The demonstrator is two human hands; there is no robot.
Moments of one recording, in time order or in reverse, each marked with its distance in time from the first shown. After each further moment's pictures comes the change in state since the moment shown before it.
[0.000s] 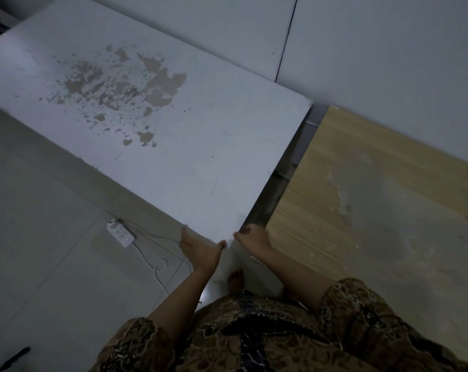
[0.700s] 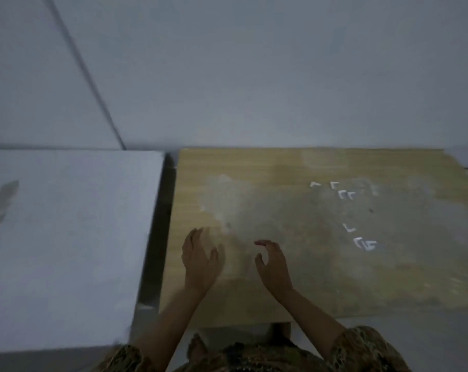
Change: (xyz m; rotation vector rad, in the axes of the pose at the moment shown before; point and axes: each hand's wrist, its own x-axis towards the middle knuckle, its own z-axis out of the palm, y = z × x) left_hand -0.103 0.129 0.158 0.298 -0.450 0.859; right_hand -0.075 0.172 -0.190 0.142 0.772 -0.156
